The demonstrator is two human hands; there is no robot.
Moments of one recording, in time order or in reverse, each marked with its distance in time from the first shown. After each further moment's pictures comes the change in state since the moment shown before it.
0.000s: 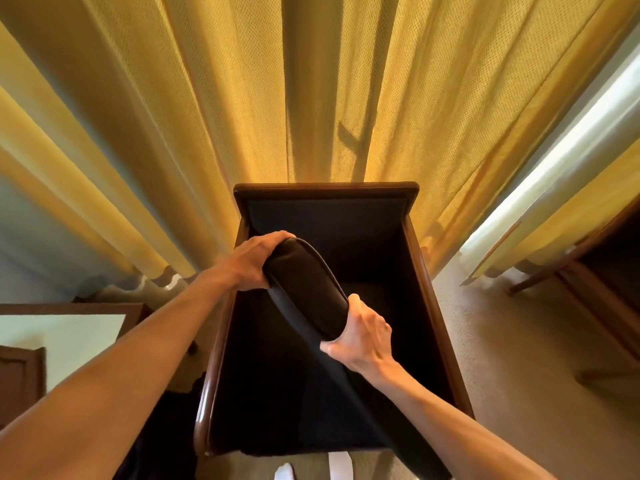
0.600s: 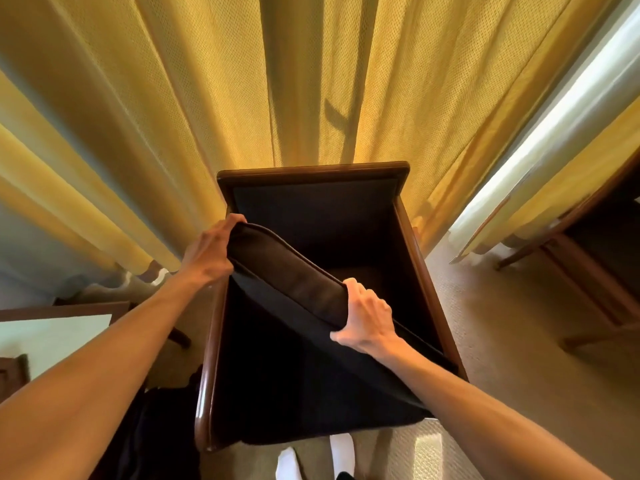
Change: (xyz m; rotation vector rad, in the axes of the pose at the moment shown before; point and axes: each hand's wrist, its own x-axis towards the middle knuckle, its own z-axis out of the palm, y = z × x) left_hand -0.018 -0.055 0.011 0.151 0.284 -0.210; right_hand 0.015 0.021 0.018 -0.089 -0.115 -0.052
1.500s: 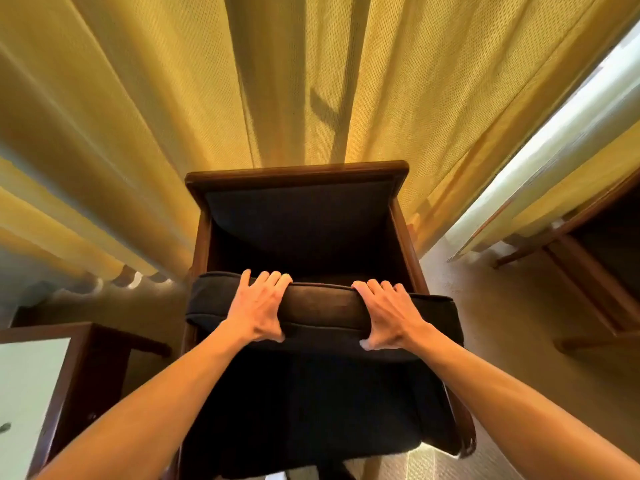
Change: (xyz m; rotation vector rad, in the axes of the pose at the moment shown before) left_hand 0.045 0.054 0.124 0.389 -0.437 0.147; right_hand 0.099 0.101 -0.004 -0.334 -0.274 -0.229
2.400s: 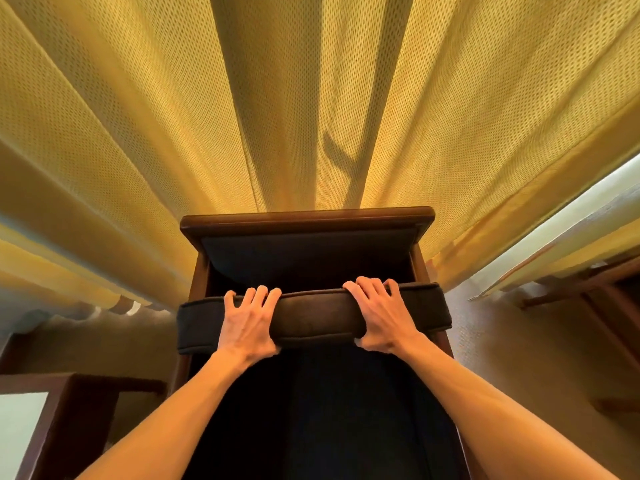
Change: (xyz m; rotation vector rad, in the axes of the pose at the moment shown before) left_hand 0.094 -0.064 0.003 -0.003 0.197 -0.177; right_hand 0.150 0.046 -0.017 -0.024 0.168 -0.064
